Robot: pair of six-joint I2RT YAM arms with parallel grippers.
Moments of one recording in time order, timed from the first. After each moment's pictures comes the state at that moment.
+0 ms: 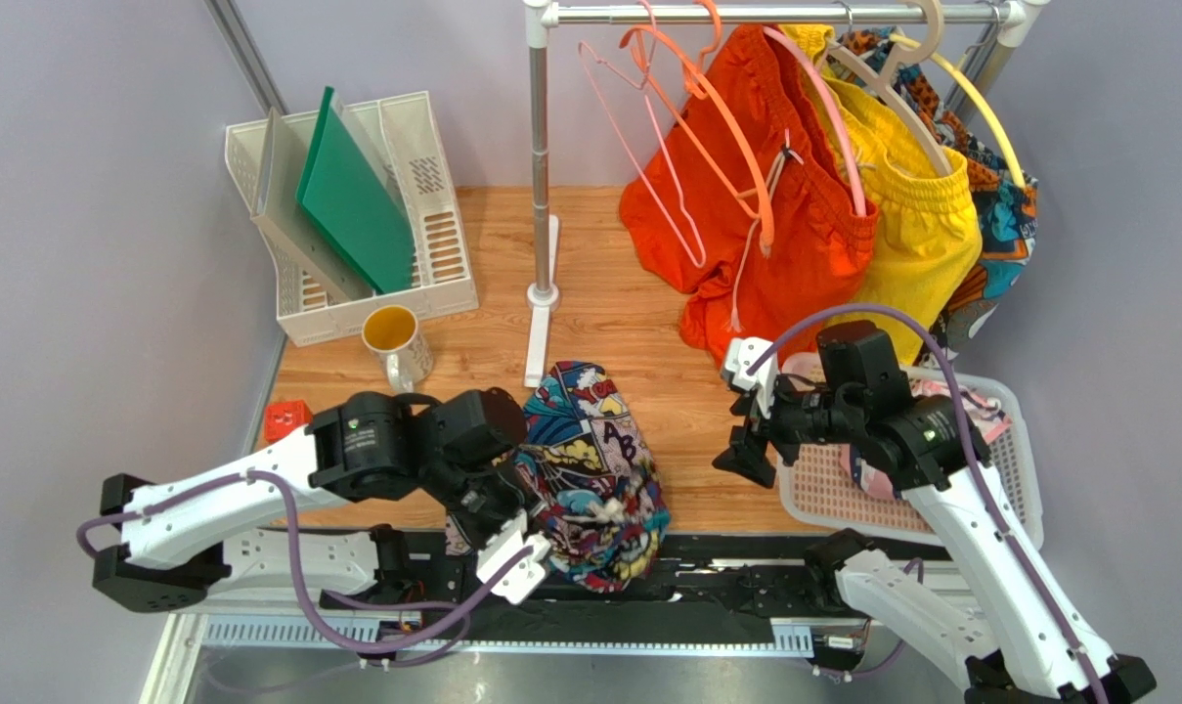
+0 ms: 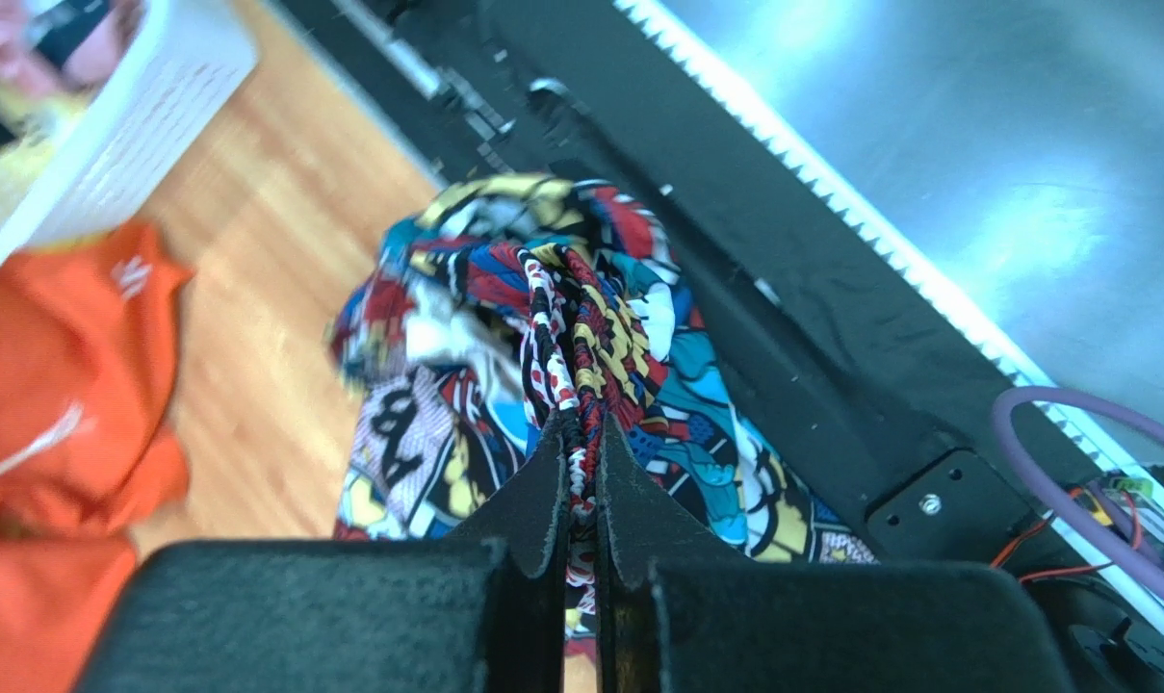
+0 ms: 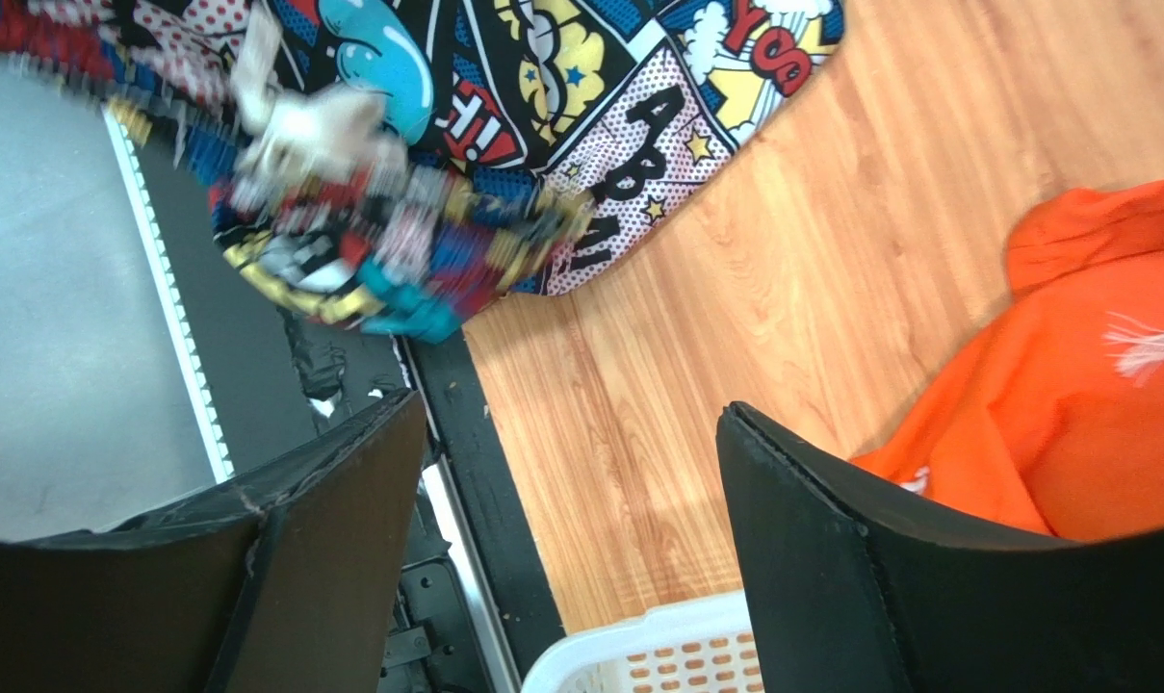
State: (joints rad) left arm -1.25 0.99 1.22 -1.19 0.51 1.07; right arm 0.45 0.80 1.05 -1.04 -0.61 -0.53
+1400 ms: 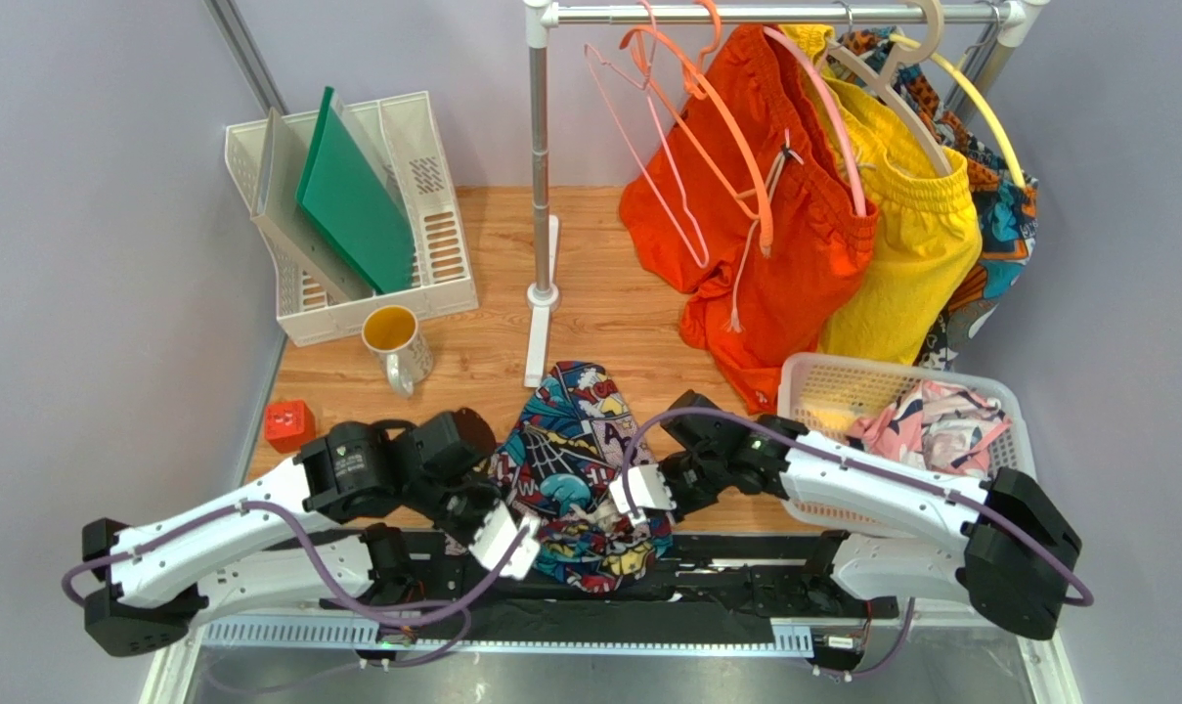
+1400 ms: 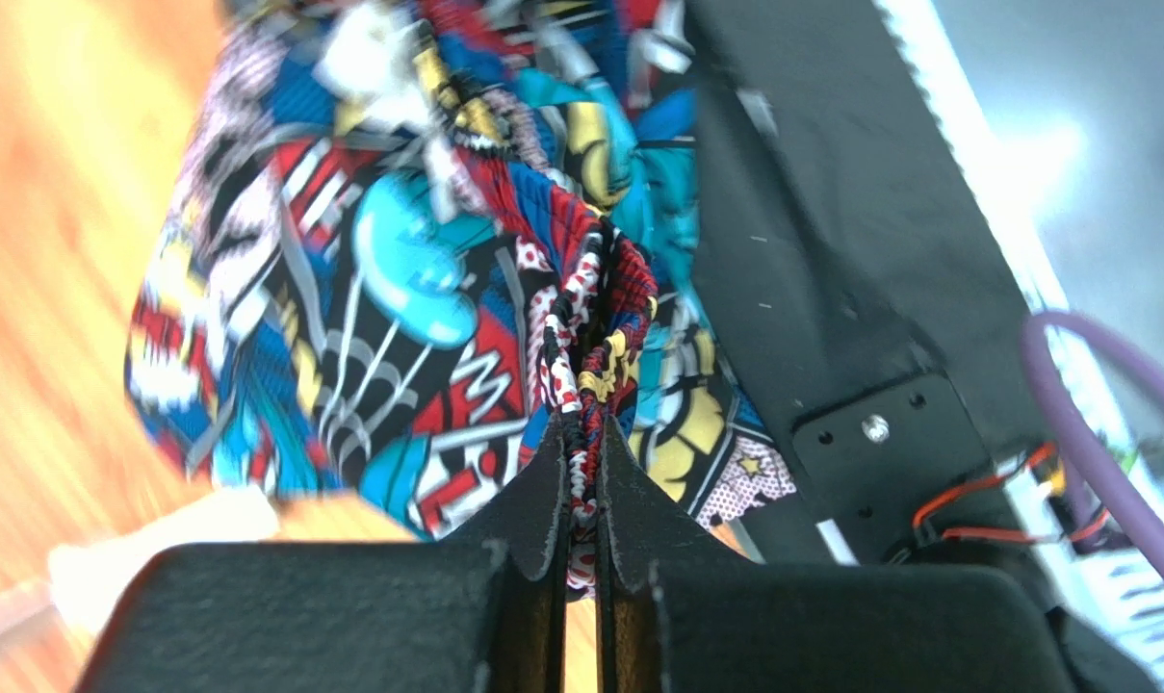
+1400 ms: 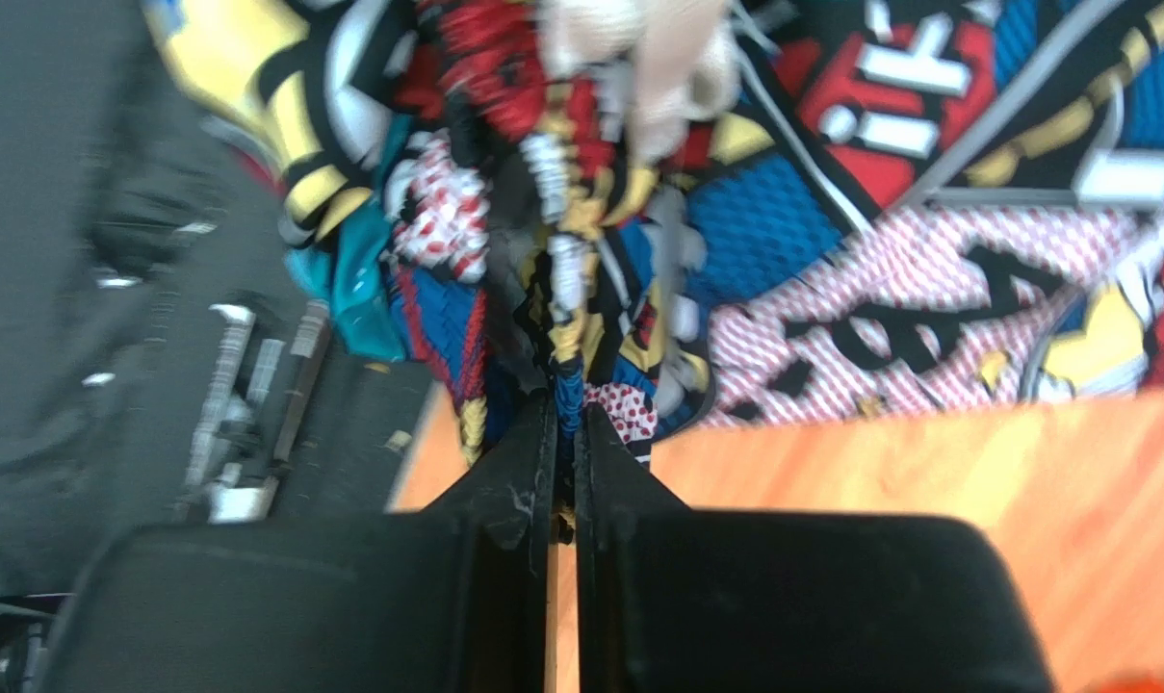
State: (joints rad) left arm -1.18 0.79 0.88 -1.13 0.32 0.96; right arm 0.96 1.15 0.66 -0.61 -0.40 -0.98
